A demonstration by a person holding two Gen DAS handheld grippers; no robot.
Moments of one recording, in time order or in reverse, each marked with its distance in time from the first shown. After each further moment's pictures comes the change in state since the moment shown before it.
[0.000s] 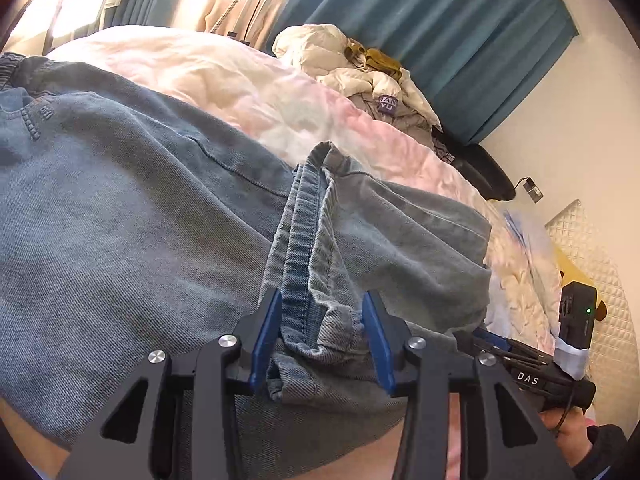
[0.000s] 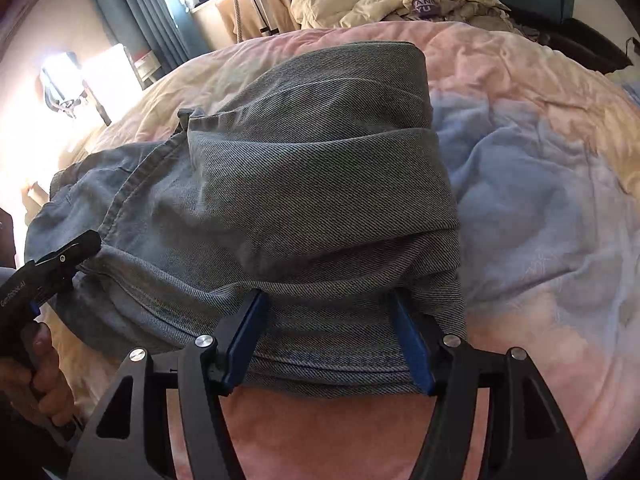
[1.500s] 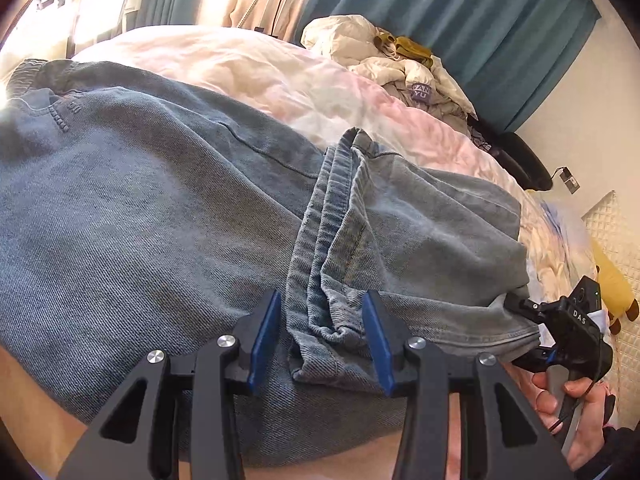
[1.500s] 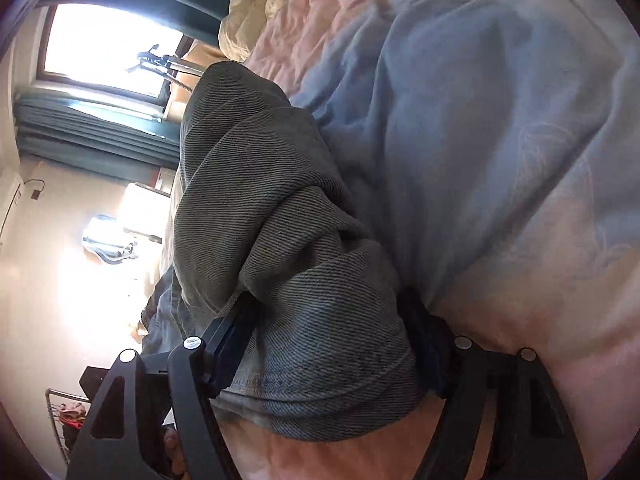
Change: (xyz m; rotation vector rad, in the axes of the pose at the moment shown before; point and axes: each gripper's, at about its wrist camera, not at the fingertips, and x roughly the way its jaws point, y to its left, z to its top) left arm -0.002 -0.010 -0.011 0.014 0.031 0.168; right arm 0.024 -0.097 -0.003 0.563 0.006 0.431
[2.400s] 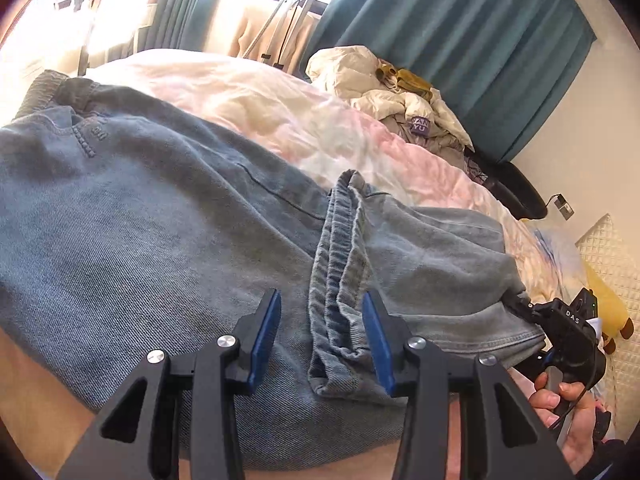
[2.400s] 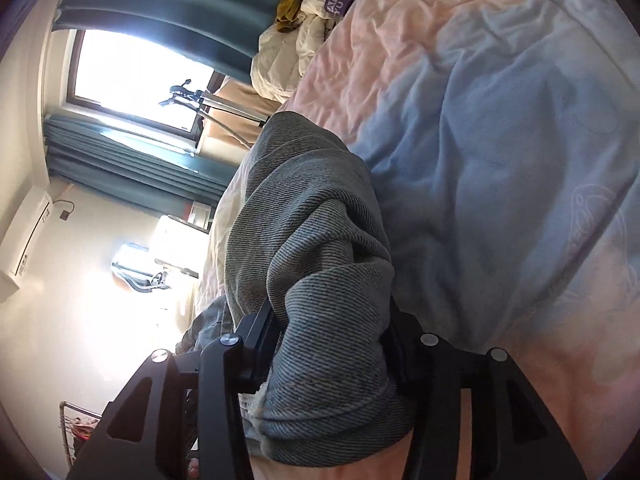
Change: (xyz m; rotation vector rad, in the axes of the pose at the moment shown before) left arm -0.019 0.011 0.008 -0.037 -0.100 -0.005; right arm -0.022 0.011 0.003 0.019 -0.132 0.104
